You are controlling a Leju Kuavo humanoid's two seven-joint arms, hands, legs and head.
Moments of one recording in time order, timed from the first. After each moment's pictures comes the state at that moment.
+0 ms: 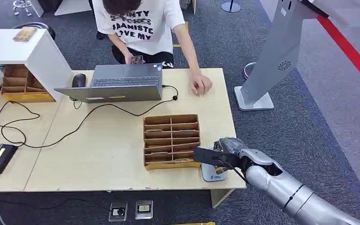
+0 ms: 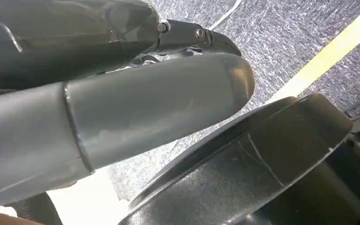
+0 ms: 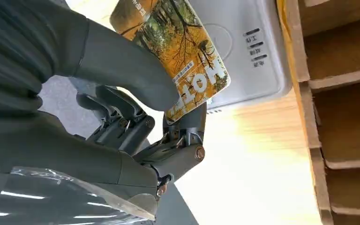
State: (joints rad) left arm -0.14 0.06 -1.42 -0.23 0.72 0.14 0.36; right arm -0.67 -0.40 1.00 -1.21 0.42 0.12 0.40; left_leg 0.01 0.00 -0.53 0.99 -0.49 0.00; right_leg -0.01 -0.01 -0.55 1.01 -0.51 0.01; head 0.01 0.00
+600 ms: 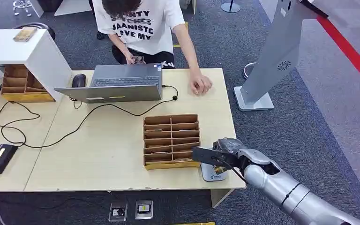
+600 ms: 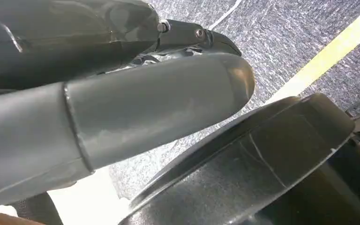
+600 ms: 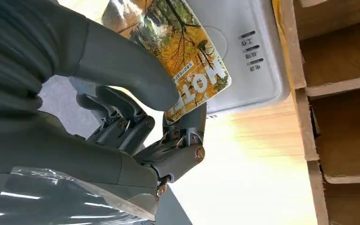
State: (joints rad) left arm -0.14 0.06 -1.42 -0.23 0.73 0.14 0.37; right arm -0.68 -0.38 1.02 -1.16 0.42 0.11 0.38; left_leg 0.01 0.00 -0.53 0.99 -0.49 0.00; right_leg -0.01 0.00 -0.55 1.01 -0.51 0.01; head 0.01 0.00
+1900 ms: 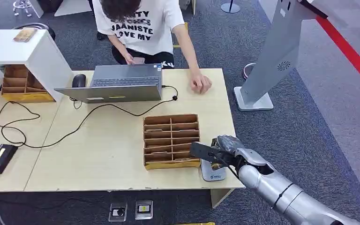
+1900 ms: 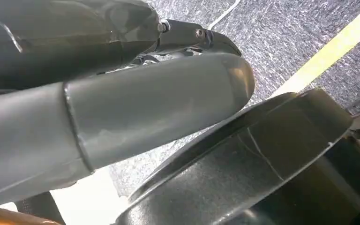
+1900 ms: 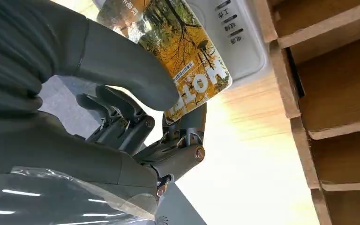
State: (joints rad) left arm -0.14 0.06 -1.42 -0.23 0.74 0.14 0.37; right arm -0.68 -0.33 1.02 -1.09 0.42 0.00 0.41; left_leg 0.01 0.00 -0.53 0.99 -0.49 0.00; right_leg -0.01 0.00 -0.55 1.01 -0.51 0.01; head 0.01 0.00
